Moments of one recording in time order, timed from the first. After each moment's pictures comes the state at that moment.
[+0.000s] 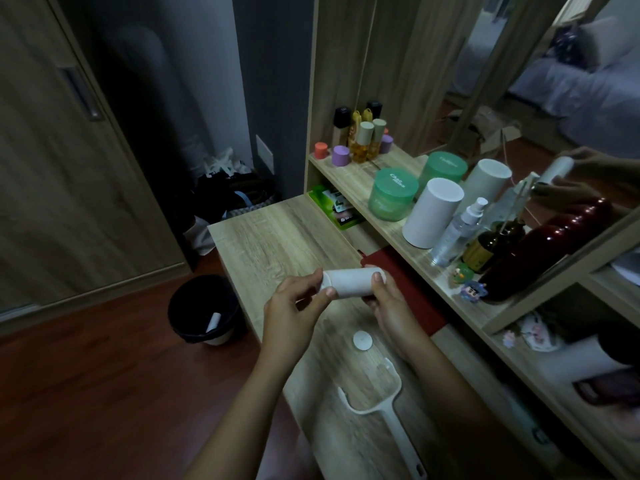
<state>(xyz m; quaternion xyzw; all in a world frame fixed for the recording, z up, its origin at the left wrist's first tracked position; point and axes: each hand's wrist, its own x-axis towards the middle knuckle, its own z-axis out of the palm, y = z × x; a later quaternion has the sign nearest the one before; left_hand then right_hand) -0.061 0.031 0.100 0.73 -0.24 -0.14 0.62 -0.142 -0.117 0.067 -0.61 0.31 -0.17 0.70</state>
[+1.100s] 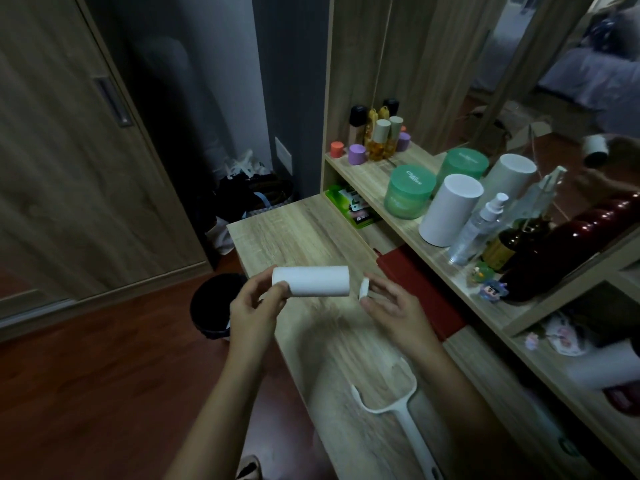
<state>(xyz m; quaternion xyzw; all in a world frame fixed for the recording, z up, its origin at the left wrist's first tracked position) -0.041 0.069 0.097 0.66 -0.02 -0.18 0.73 -0.159 -0.101 0.081 -0.71 0.25 -0.17 0.63</state>
